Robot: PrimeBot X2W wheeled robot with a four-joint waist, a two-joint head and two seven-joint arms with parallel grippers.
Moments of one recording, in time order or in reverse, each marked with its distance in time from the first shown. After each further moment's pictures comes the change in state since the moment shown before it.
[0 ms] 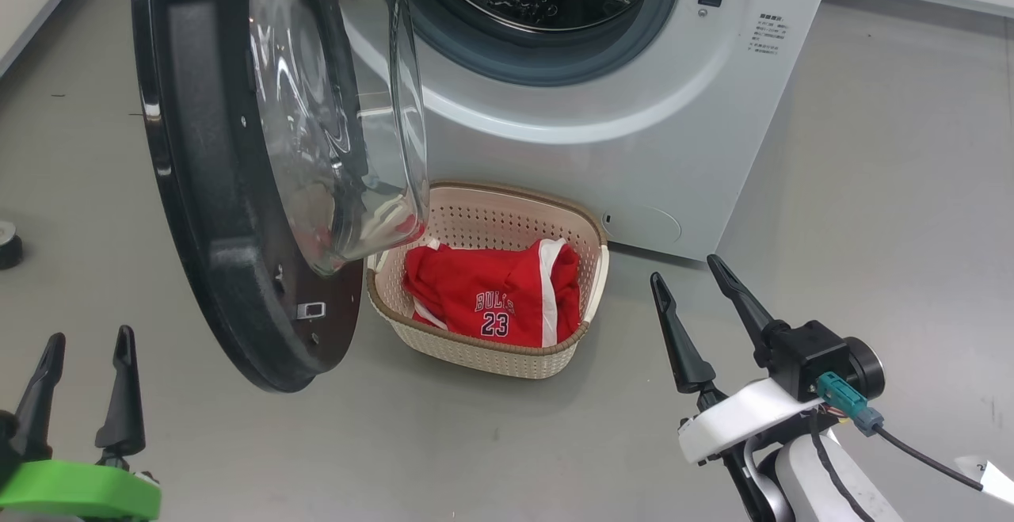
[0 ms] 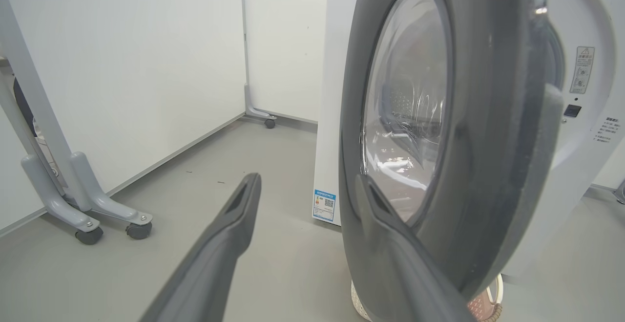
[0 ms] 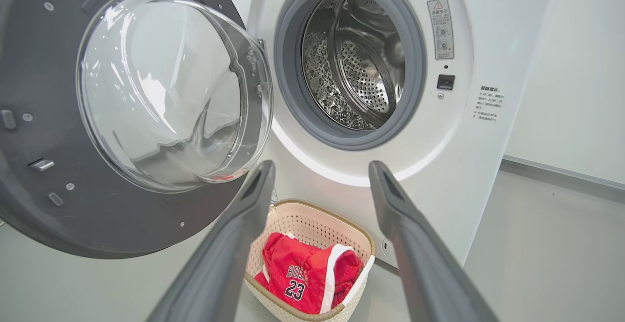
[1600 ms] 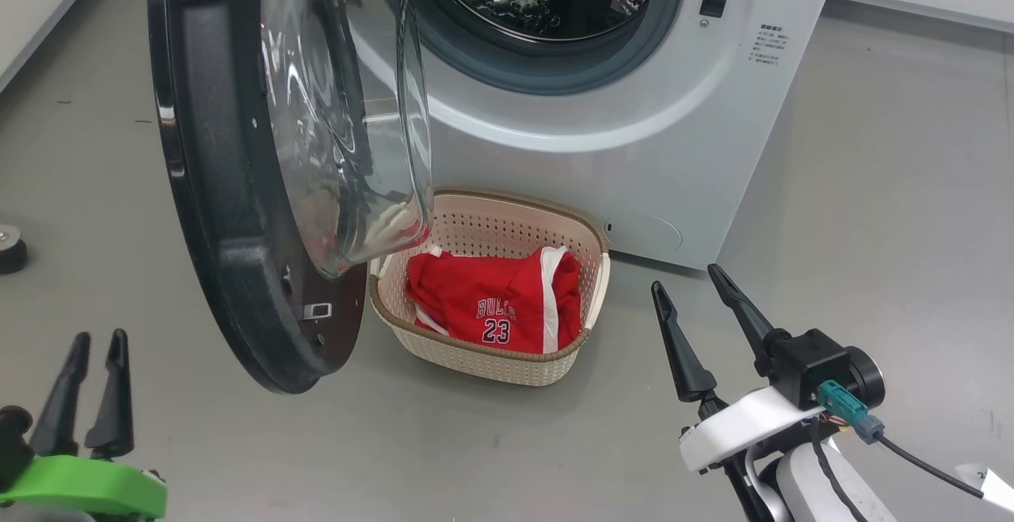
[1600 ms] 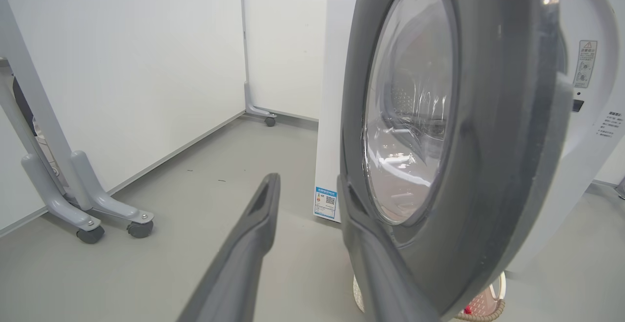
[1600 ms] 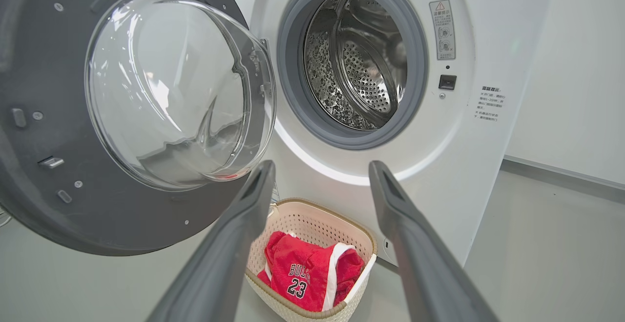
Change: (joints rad) left arm -0.029 0.015 -0.040 0.064 -0.002 0.000 -0.021; right arm 0.019 0.004 -0.006 -0.001 0.000 0.009 0.000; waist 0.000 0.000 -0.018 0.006
